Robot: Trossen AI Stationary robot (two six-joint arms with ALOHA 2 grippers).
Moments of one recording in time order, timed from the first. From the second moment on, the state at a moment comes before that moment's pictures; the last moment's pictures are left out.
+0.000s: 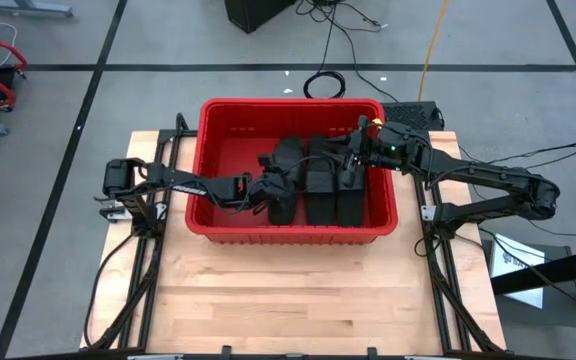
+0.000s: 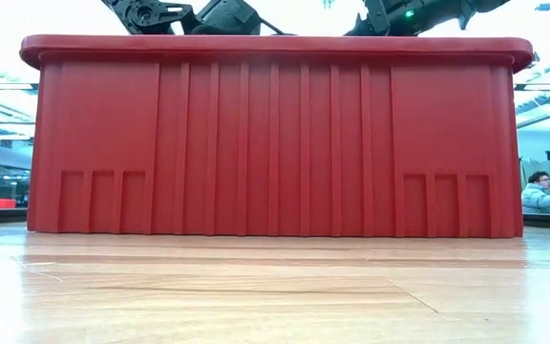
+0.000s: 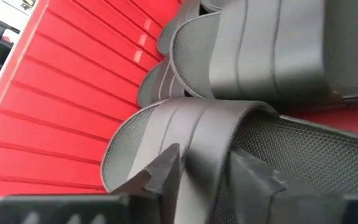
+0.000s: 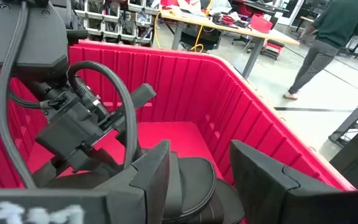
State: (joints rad) left arm 0.10 1.73 1.02 0.08 -0.58 0.43; right arm -0.38 1.13 0.88 0.01 -0.03 -0.23
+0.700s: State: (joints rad) left arm 0.02 1.63 1.02 0.01 -0.64 0.41; right arm -0.38 1.13 0.88 0.00 -0.05 -0.19
